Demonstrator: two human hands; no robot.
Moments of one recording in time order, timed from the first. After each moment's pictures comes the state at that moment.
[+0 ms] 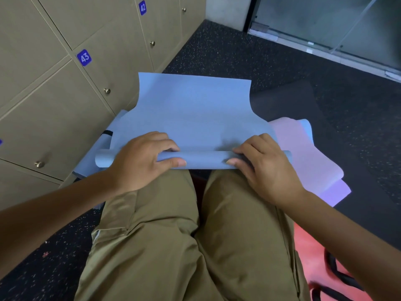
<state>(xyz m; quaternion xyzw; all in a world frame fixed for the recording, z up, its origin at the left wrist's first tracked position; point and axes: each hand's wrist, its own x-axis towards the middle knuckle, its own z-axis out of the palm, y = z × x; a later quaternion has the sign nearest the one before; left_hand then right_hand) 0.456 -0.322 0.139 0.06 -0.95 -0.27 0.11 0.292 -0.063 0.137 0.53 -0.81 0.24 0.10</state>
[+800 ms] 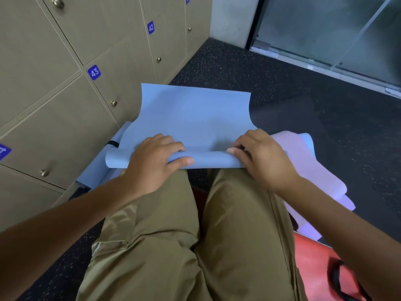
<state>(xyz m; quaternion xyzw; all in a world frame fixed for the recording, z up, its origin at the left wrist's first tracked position) 0.431 -0.321 0.128 0.11 -0.96 -0.21 0.14 0.251 -0.093 0.145 0.52 -0.82 0.24 0.04</state>
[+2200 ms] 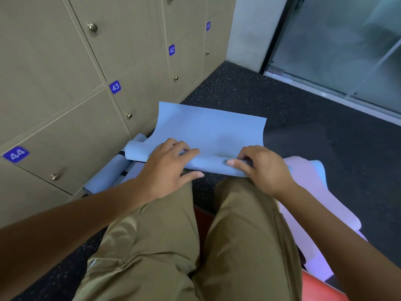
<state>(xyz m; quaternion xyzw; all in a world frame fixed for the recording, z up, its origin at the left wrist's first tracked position) 0.402 -0.344 0.108 0.05 -0.97 -0.05 0.21 0.212 -0.127 0.140 0.48 -0.85 0.22 -0.05</state>
